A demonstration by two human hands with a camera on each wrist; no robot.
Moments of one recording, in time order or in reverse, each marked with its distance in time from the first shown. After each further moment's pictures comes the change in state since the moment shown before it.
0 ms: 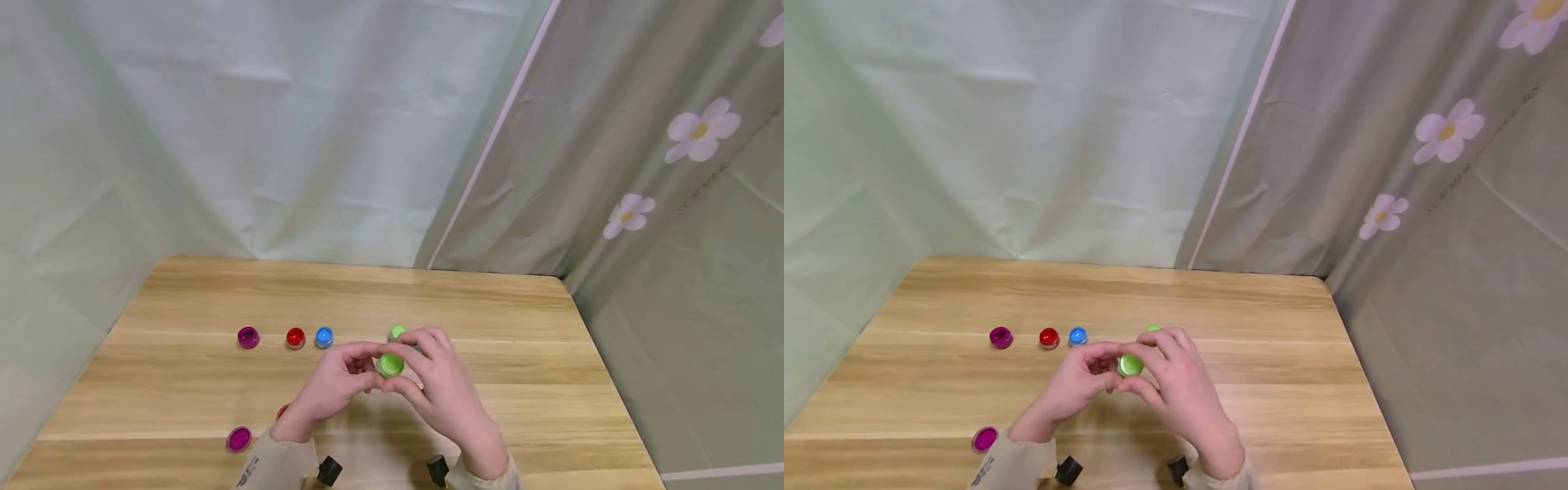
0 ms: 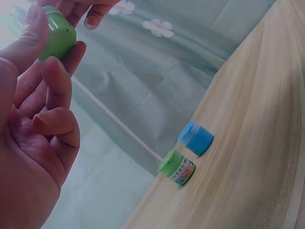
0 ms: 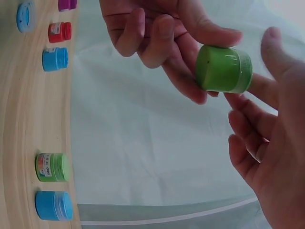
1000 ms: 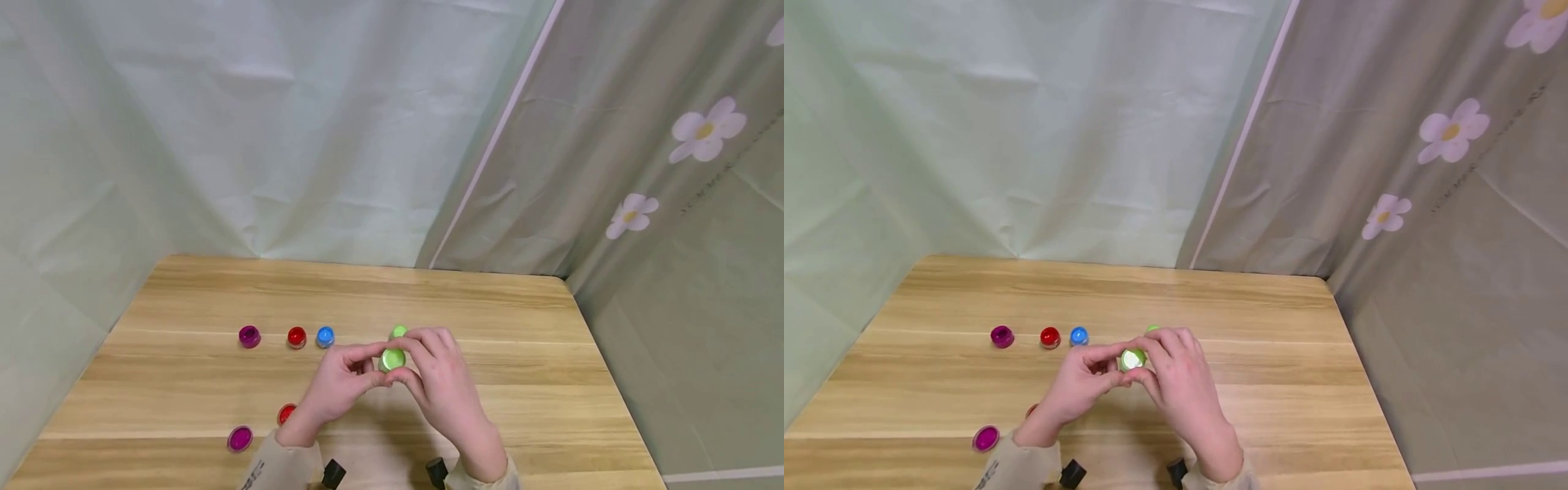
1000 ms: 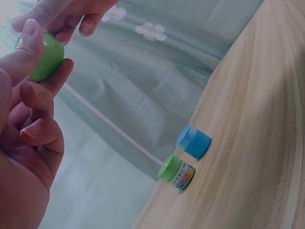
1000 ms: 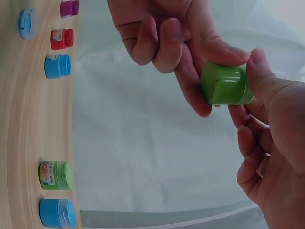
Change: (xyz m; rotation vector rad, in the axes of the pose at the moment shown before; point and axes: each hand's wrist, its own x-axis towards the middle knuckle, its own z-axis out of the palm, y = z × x) left_hand 0.003 -0.001 0.009 0.107 0.120 0.109; right_hand 0.002 -0.001 0.004 -0.084 0.083 0.056
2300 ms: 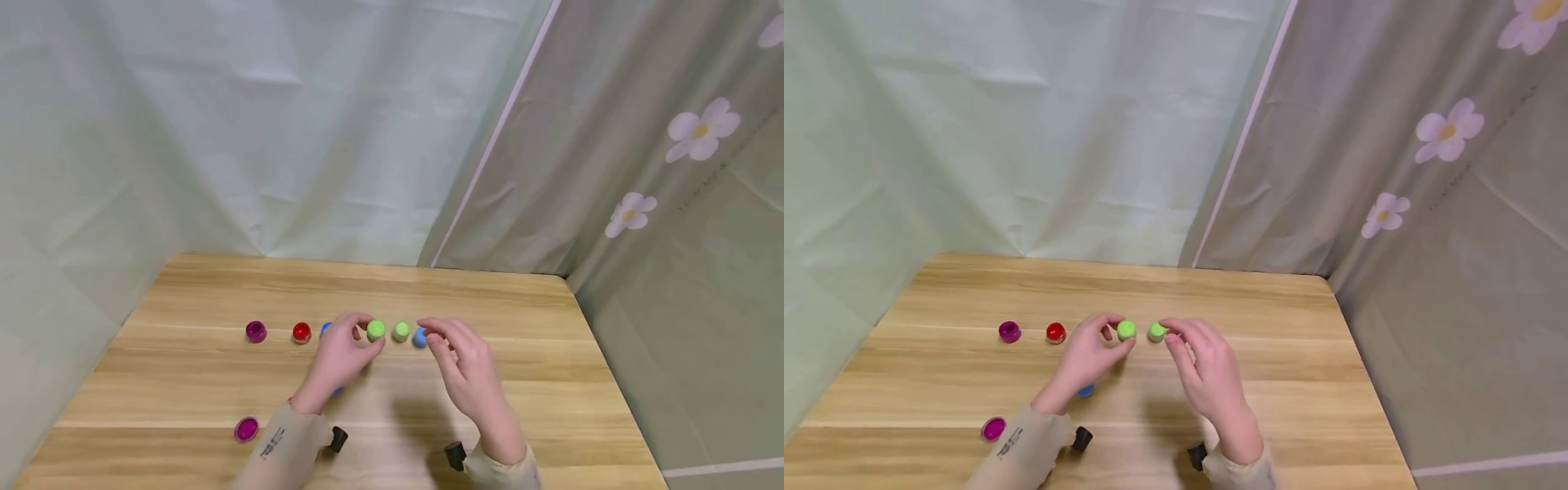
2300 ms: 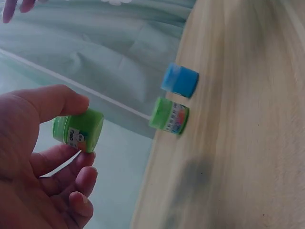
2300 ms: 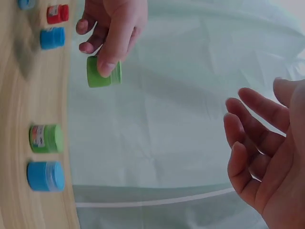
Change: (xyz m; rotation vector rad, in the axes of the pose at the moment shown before) left_hand 0.021 -0.016 -0.007 0.588 0.209 -0.372; right_hand -0.004 0.018 -0.024 0.235 0.121 0.144
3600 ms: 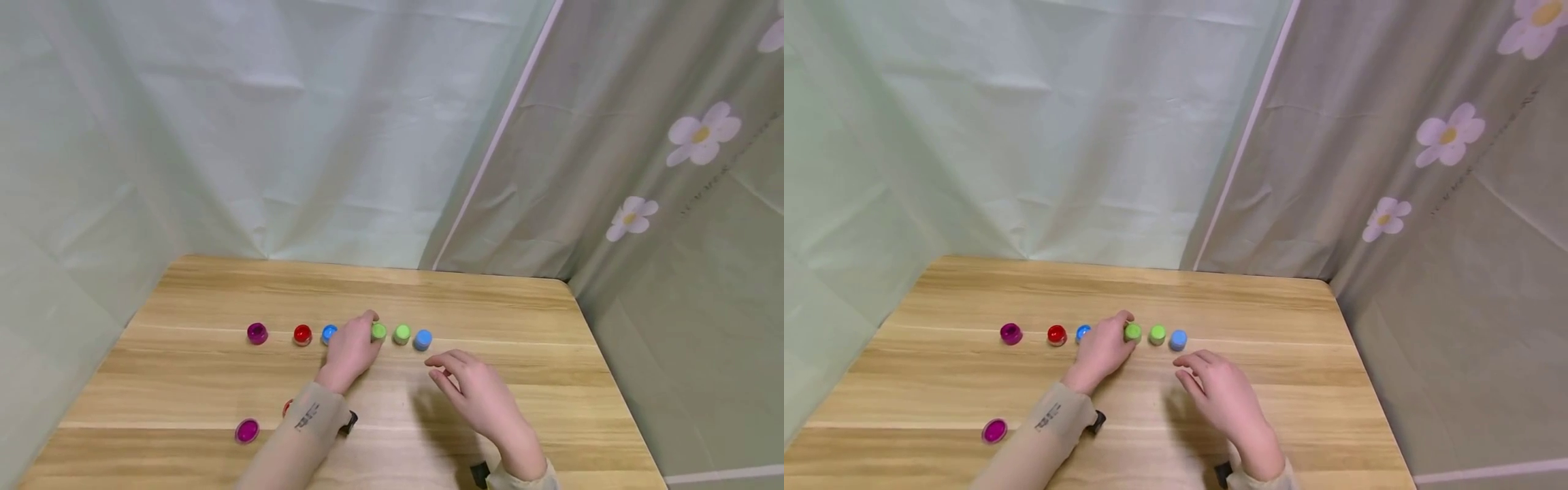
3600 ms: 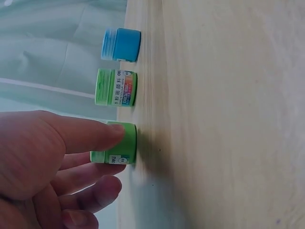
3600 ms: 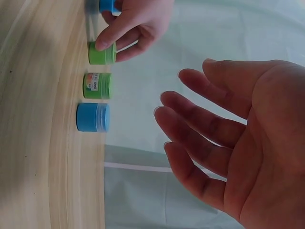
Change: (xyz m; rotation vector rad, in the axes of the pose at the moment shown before) left_hand 0.033 -0.007 0.029 0.456 -0.119 -0.077; right_hand -0.036 0.024 -0.010 -0.260 -0.420 0.234
